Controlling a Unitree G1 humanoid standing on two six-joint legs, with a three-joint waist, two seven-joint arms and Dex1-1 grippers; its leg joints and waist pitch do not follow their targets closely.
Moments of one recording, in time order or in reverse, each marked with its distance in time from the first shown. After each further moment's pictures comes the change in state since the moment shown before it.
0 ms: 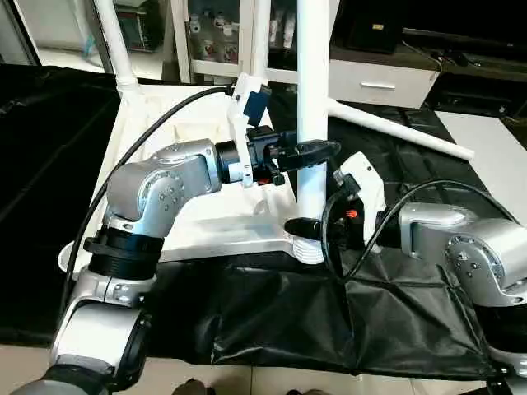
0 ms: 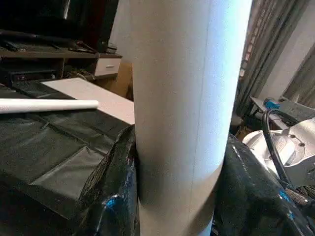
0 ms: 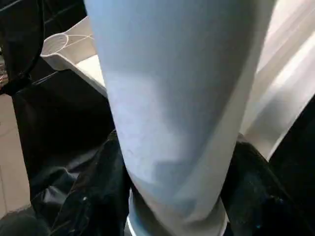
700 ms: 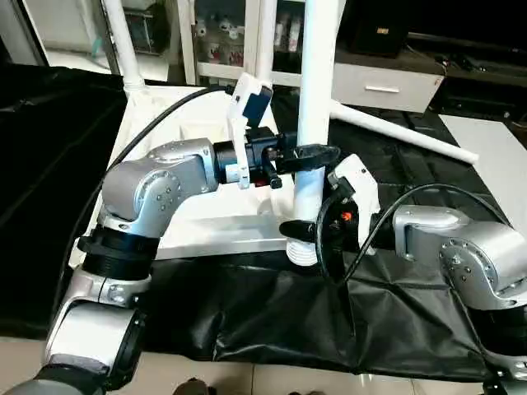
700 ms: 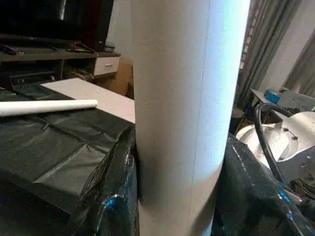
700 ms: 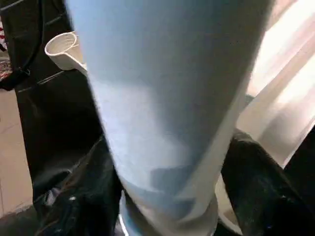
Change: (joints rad) left arm 0.000 0.017 -0.022 -0.020 0.003 -0.006 -0.038; right arm 0.008 0.010 0.016 -0.003 -0.012 -0.031 -0.005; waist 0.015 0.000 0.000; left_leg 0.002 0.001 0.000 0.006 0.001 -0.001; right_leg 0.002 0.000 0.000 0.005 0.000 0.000
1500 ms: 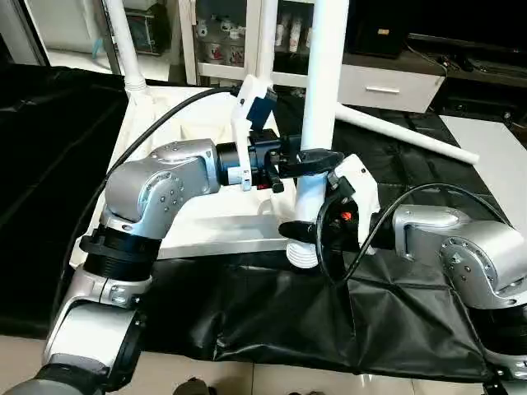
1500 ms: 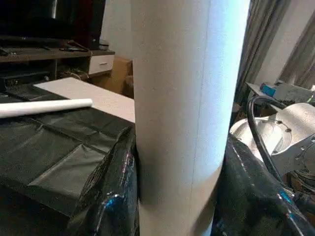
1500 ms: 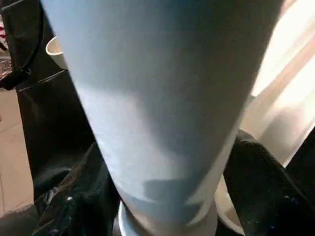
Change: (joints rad) left arm 0.000 0.008 -0.020 -0.003 0.018 -0.017 -0.027; right arm -0.004 -0.001 0.002 0.003 0.005 0.004 0.005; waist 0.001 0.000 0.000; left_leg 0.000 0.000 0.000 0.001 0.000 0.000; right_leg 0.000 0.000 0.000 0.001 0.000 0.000
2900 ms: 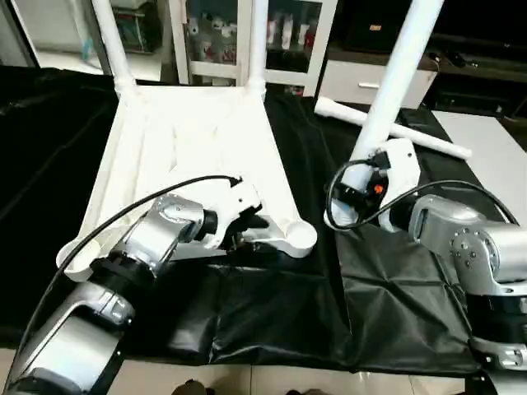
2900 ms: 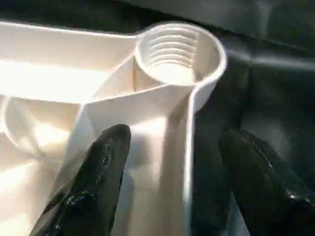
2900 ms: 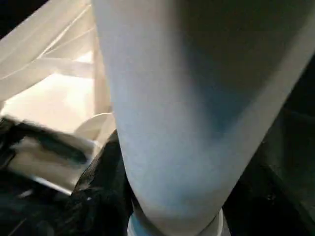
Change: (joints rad) left arm 0.053 0.107 -0.336 0.594 0.514 -0.573 -0.185; right arm 0.005 0.096 -0.198 0.136 -0.088 -0.057 -0.260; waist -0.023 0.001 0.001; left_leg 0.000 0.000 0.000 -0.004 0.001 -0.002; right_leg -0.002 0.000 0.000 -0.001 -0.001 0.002
